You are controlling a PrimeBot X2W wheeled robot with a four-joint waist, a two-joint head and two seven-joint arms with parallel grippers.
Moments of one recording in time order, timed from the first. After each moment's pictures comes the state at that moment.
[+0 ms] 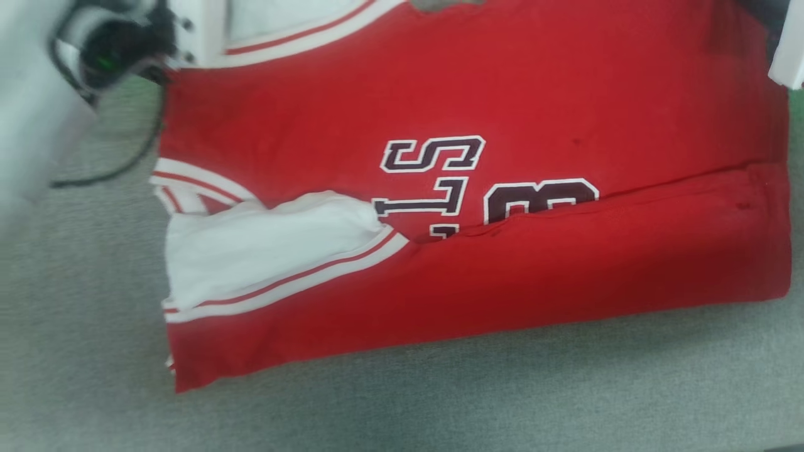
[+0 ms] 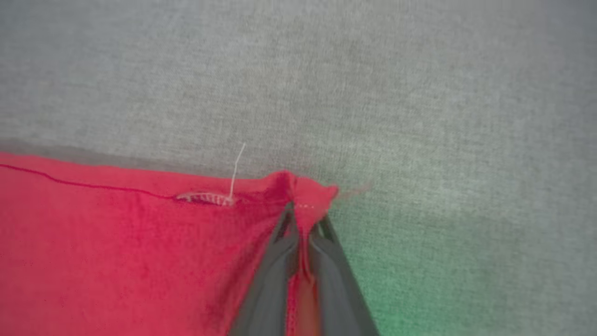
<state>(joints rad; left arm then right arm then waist) -1.50 0.59 -1.13 0.60 -1.29 -0.13 0.48 -1.09 -0.58 0.41 0.48 0.80 0.13 0.64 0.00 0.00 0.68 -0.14</state>
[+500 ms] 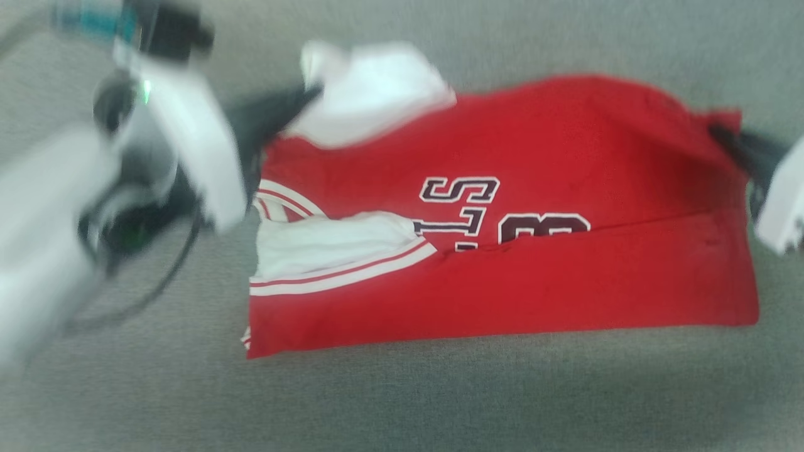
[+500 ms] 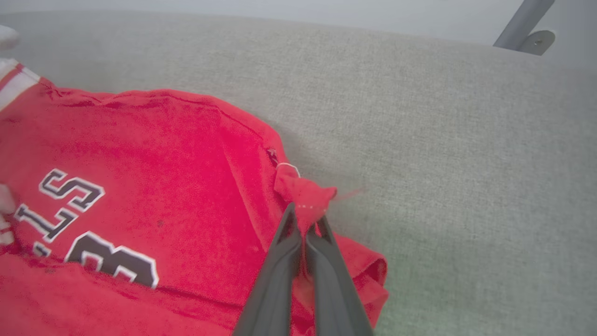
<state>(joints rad) -1.20 0.77 -1.15 0.19 -1.44 -0.13 0.12 -0.66 -0.72 0.39 0.24 0.90 0.13 0.42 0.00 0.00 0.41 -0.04</state>
